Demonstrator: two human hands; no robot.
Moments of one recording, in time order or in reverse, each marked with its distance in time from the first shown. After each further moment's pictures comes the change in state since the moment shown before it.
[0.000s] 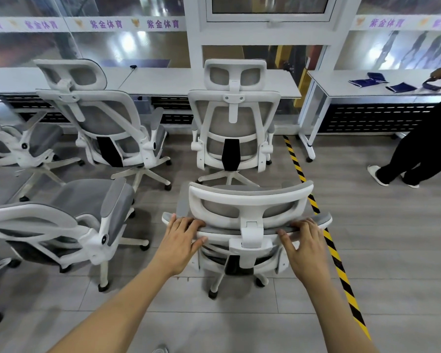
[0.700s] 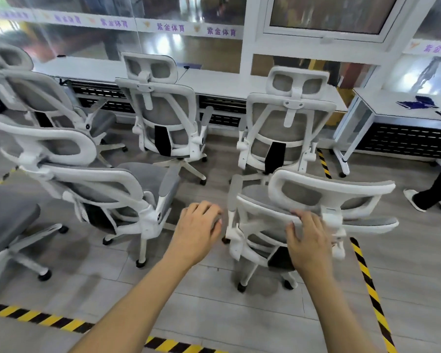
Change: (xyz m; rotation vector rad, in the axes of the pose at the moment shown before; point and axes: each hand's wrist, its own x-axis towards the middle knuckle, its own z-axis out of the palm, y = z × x) left_hand -0.141 -0.072 -0.119 -0.021 0.255 -0.092; right_hand -0.106 -0.213 0.037 0.030 0.097 -0.223
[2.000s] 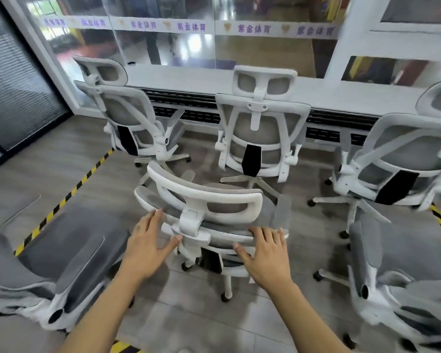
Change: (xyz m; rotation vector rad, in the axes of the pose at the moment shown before) left_hand -0.030 -0.620 -0.198 -0.041 -0.062 -0.530; right_hand 0.045 -0.447 0.454 -0.122 -0.403 -0.168
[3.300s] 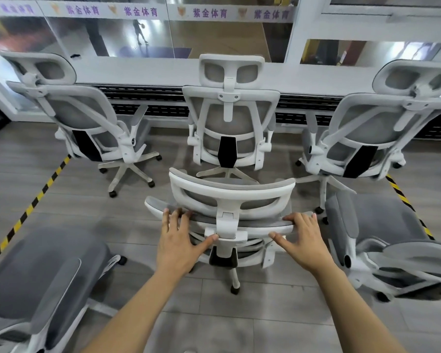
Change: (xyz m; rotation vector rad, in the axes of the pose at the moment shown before) left_hand 0.049 0.043 0.059 0.005 -0.002 0.185; right_hand 0.006 0.076 -0.035 0.186 0.082 0.143
